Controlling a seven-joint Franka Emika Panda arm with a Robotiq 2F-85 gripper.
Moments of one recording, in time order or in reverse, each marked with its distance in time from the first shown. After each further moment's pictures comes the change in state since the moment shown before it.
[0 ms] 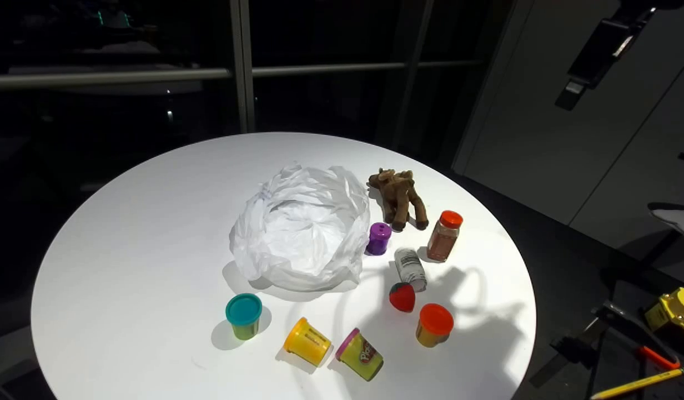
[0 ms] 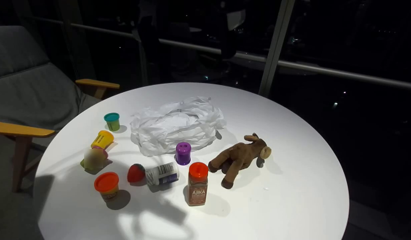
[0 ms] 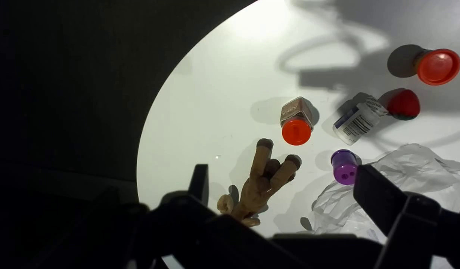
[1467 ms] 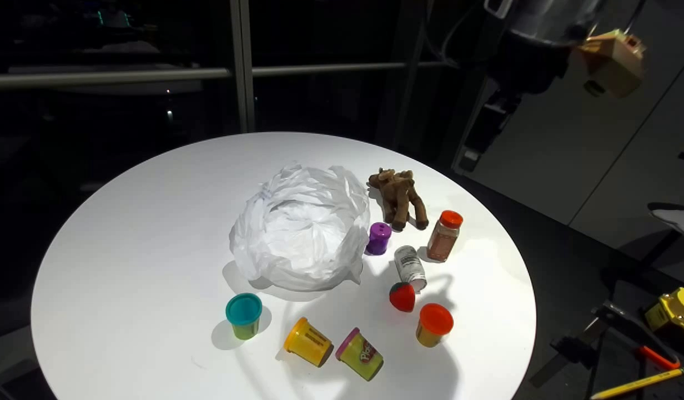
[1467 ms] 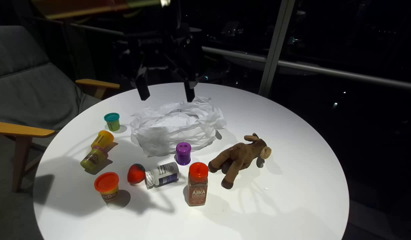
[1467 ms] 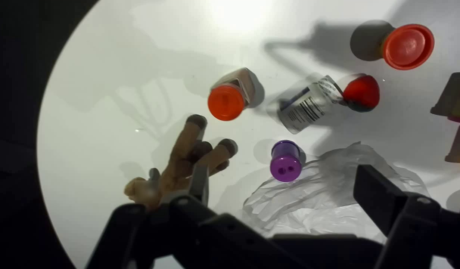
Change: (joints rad) arm 0.100 0.356 0.057 0.074 0.004 0.256 0.024
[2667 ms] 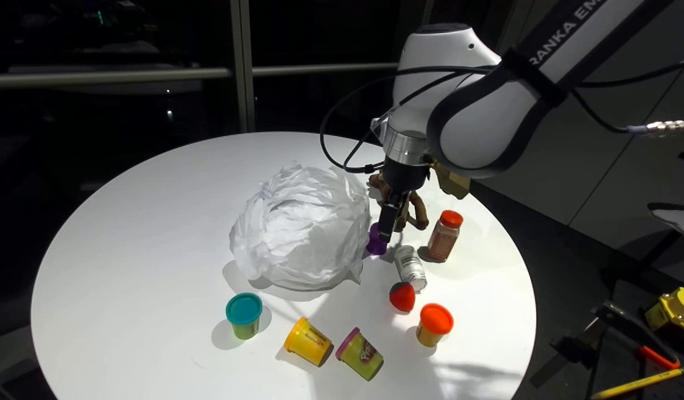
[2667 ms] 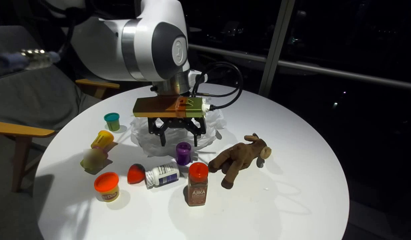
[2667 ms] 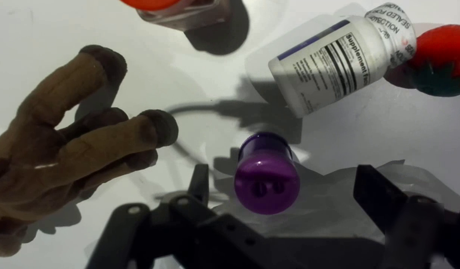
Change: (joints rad) arm 0.073 0.681 -0.043 0.404 -0.019 0.182 -0.142
